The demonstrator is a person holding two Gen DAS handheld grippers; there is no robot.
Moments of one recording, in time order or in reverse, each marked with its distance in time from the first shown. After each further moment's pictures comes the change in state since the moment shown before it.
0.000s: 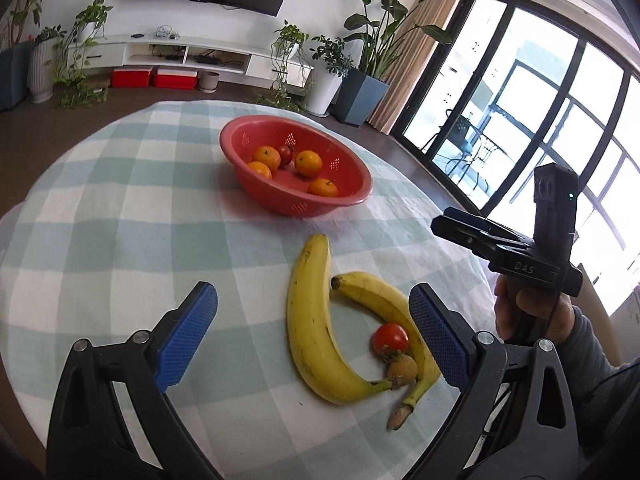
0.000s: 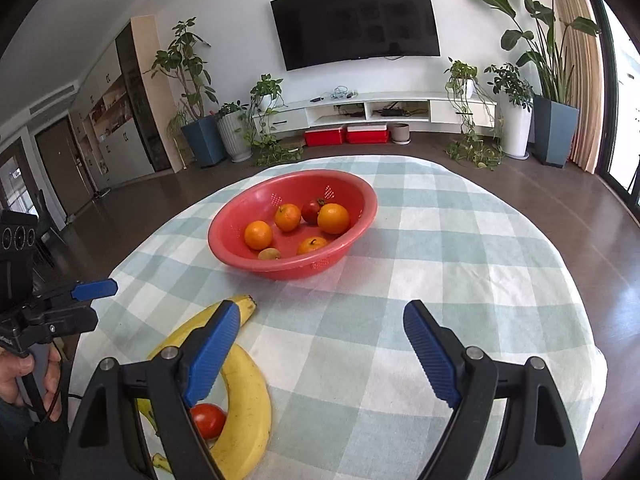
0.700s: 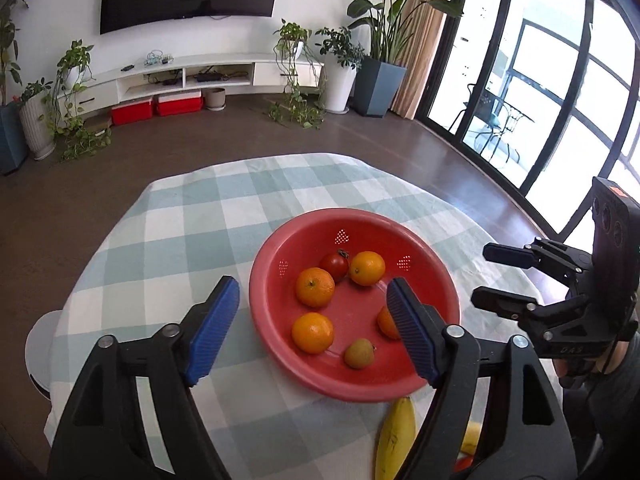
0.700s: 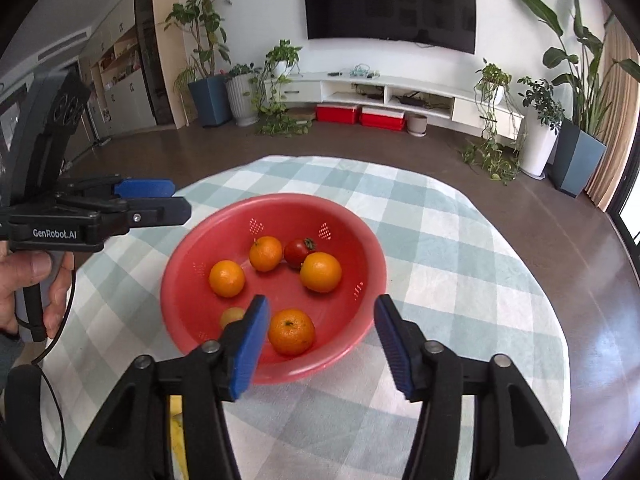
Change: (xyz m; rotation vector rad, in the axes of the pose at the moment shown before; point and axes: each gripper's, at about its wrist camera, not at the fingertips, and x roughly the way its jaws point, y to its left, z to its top) left arm 0.092 0.030 0.175 0.167 0.022 0.144; right arm 0.049 -0.007 0.073 -0.095 0.060 0.006
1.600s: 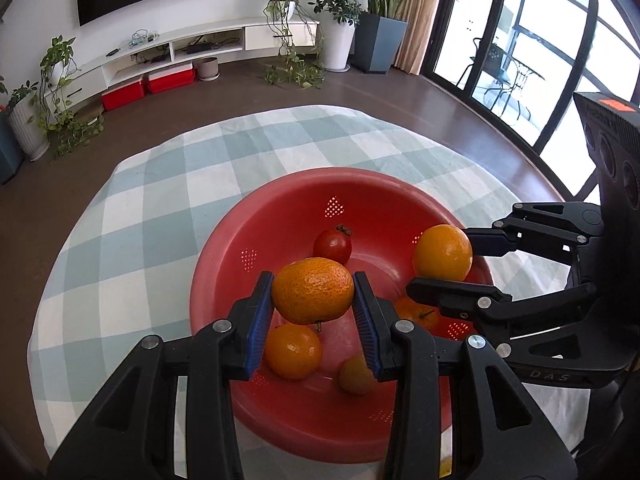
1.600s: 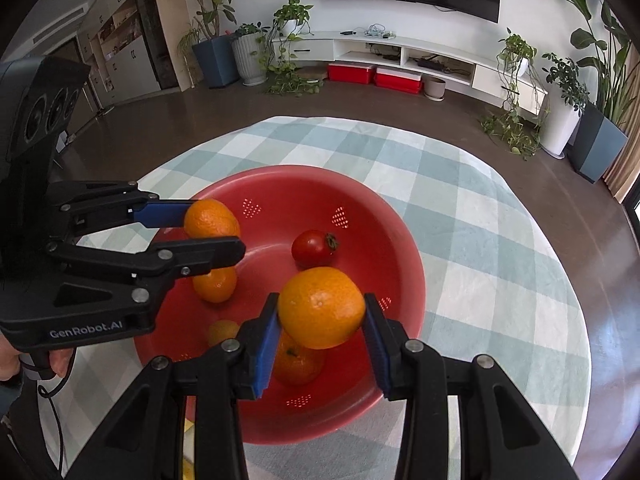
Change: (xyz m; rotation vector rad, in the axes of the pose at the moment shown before) left arm 0.094 -0.029 0.006 0.067 0.174 0.051; right arm 0.094 0.008 0.028 -0.071 0.247 0.010
